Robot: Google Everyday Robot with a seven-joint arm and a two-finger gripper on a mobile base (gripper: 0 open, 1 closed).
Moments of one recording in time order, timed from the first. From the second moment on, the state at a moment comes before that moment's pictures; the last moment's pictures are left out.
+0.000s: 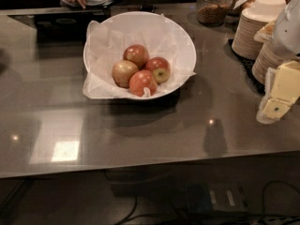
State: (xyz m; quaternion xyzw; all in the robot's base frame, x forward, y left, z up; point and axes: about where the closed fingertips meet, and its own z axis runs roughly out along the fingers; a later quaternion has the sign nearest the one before) arm 0.438 -0.217 0.976 -0.60 0.78 -0.03 0.16
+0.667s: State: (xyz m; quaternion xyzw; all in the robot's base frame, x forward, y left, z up) arm 0.472 -0.185 0.974 -0.61 0.77 -0.04 0.18
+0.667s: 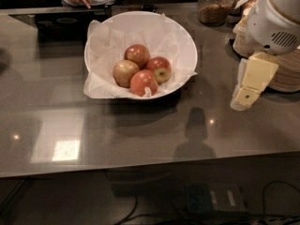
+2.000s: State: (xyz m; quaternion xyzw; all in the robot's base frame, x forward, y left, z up) arm 0.560 -0.109 0.965 -0.66 0.71 -0.02 0.24
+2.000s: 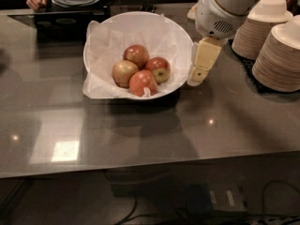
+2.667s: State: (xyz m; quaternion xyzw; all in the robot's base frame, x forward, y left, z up) arm 0.590 -0.084 0.954 -0.68 0.68 0.01 0.29
